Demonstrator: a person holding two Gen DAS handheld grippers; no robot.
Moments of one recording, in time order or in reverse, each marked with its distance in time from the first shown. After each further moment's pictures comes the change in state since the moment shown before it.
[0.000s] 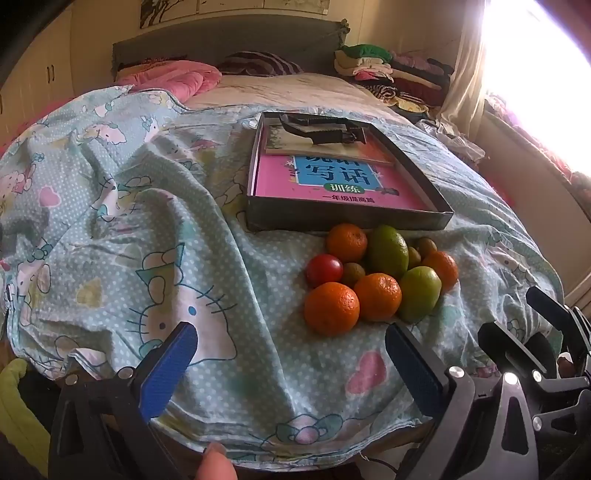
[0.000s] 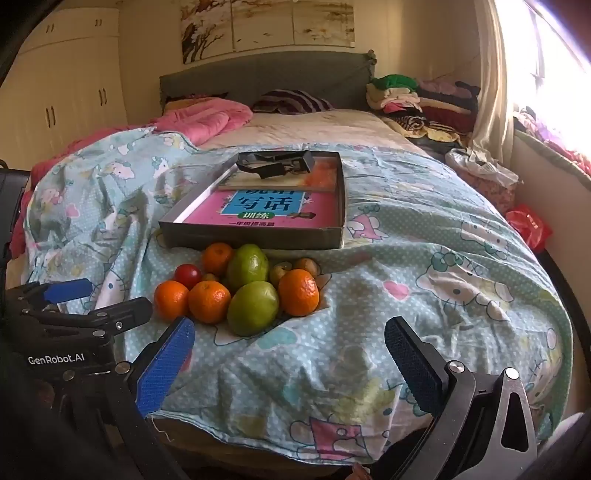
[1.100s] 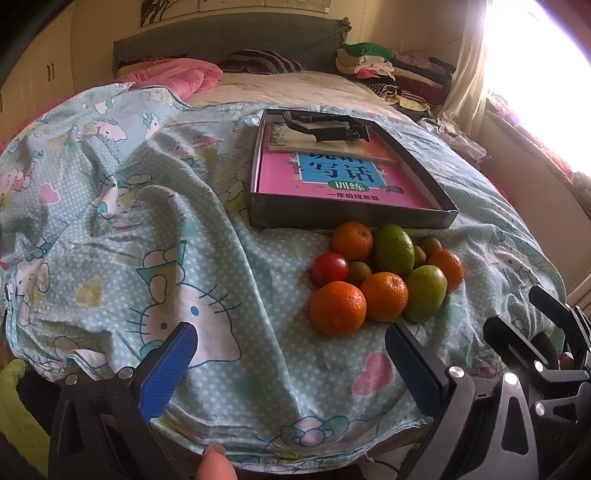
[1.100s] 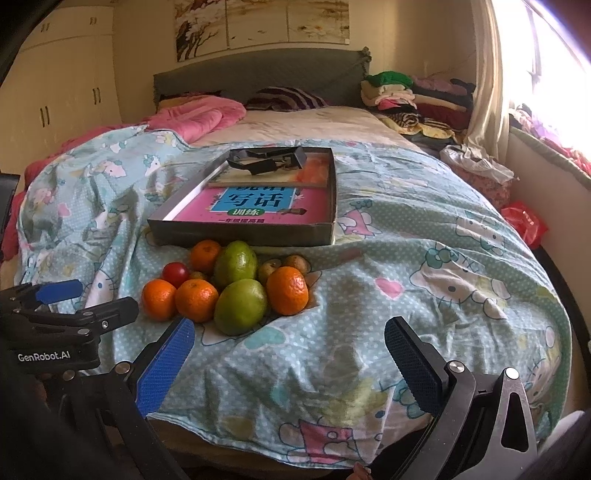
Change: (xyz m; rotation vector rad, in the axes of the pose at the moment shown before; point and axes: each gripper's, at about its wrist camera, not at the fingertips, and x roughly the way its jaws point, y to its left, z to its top) left arm 0.005 0.004 -0.001 -0.005 0.014 -0.008; right arm 0.007 -0.005 -0.001 0.020 -0.007 -0.014
